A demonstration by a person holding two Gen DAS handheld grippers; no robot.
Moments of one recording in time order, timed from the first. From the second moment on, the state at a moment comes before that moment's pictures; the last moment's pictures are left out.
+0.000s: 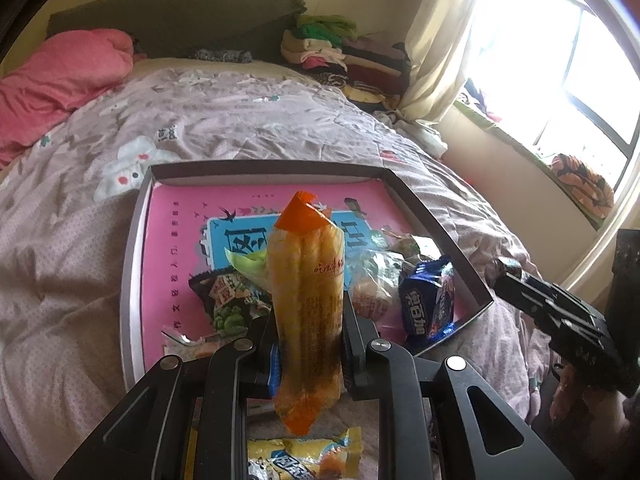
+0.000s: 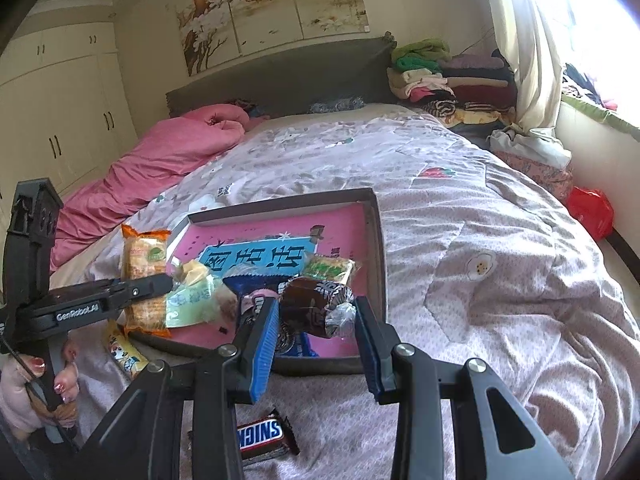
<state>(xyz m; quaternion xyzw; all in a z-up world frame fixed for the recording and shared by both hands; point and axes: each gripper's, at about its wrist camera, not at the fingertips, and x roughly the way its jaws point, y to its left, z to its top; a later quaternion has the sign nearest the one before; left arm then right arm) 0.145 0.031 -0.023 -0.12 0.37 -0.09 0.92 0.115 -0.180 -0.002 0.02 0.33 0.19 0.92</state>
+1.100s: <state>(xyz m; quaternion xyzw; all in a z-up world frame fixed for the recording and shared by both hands) 0.144 0.023 -0.028 -0.13 0.38 -0.11 0.91 0.137 -0.171 -0.013 0.00 0.34 0.20 0.92</state>
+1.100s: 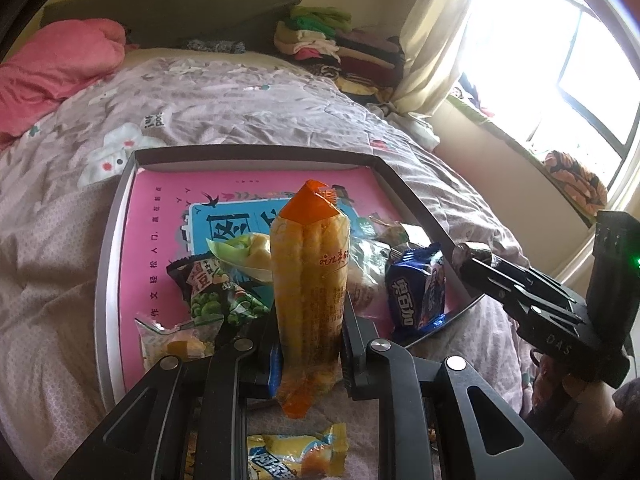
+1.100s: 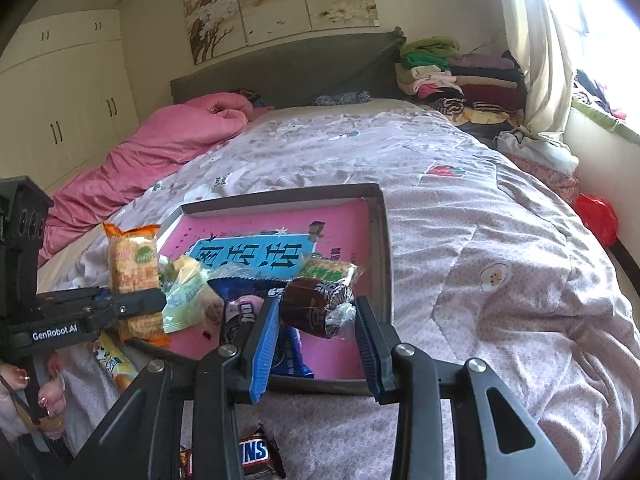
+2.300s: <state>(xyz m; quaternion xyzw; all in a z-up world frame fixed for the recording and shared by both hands) 0.148 0.030 -0.036 -0.13 0.39 -0.09 0.91 0.139 -0.166 -0.035 -0.02 0.37 0.20 0.91</state>
